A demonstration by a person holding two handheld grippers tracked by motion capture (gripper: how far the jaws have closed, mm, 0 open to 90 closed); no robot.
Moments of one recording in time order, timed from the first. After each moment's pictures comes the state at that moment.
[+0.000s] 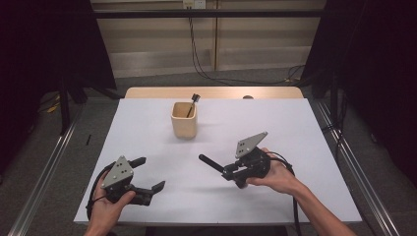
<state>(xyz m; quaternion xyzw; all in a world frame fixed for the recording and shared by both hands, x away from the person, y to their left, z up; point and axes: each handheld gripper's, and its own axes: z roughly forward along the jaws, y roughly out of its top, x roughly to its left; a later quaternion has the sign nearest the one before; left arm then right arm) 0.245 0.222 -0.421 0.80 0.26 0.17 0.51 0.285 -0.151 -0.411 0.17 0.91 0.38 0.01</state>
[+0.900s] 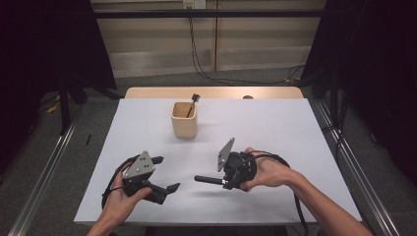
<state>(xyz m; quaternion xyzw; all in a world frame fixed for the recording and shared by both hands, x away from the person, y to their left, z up) 0.261 0.182 -0.415 0.85 0.21 0.12 0.47 0.286 -0.111 -0.406 0.08 0.98 0.18 -0.01</state>
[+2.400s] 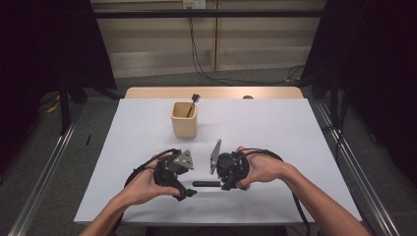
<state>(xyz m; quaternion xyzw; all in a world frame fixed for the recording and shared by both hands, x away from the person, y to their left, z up) 0.291 0.107 -0.416 0.96 0.10 0.00 0.27 0.295 -0.091 -0.411 0.04 0.99 0.13 -0.03</state>
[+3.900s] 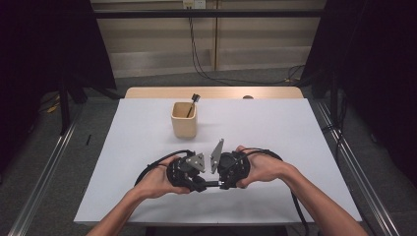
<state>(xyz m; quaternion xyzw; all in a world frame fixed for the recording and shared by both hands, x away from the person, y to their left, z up) 0.298 0.081 -0.427 0.96 0.03 -0.05 0.28 0.295 -0.095 -0.410 0.02 0.99 0.16 -0.02</state>
